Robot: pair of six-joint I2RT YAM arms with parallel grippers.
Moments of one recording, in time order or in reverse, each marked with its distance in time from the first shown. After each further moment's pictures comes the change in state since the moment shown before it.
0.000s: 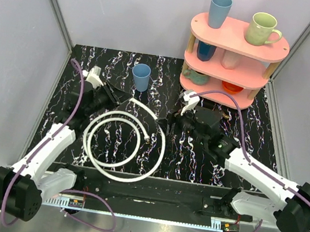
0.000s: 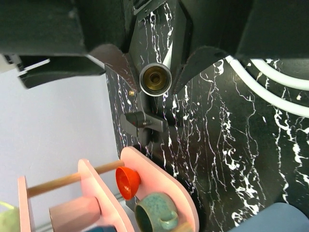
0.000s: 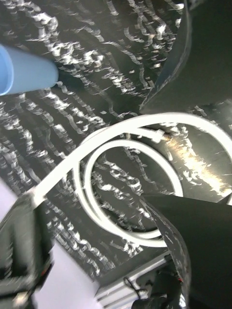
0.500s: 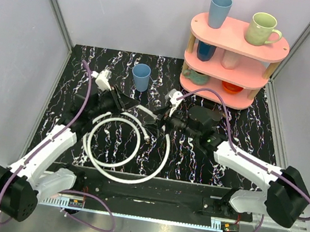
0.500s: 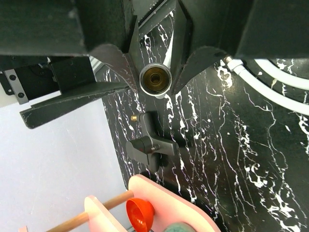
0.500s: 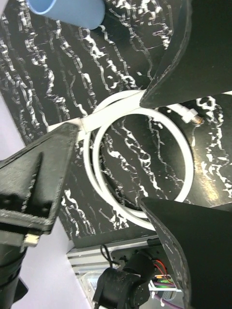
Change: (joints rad) left arm -0.095 -0.015 0.000 -0.016 0.047 0.090; right arm 0.000 0.137 0.002 0.274 -0.302 -0.132
